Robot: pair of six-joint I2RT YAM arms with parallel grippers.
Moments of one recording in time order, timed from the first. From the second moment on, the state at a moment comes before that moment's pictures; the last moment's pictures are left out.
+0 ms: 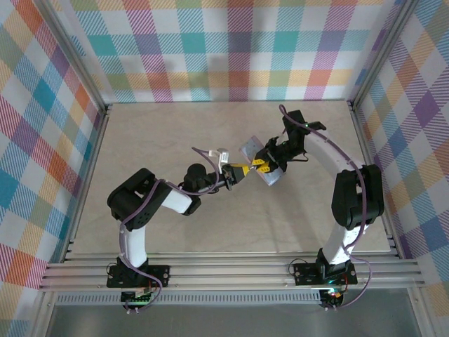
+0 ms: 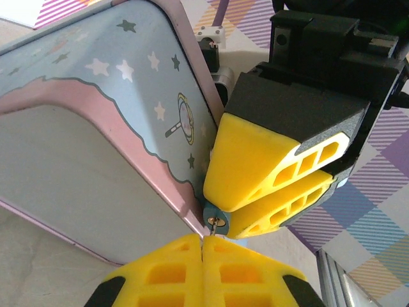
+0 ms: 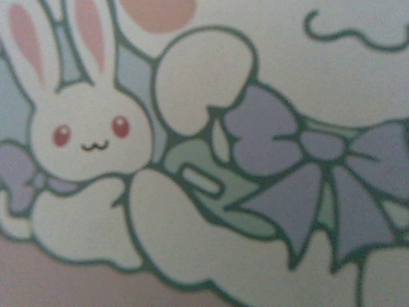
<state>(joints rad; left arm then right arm) -0.67 1.93 0.72 1.24 0.46 -0.67 0.29 1.77 1.43 -0.96 -0.81 0.82</state>
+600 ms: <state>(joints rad) -0.67 1.98 0.75 1.26 0.47 -0.67 0.27 1.77 1.41 -0.93 -0.81 0.83</state>
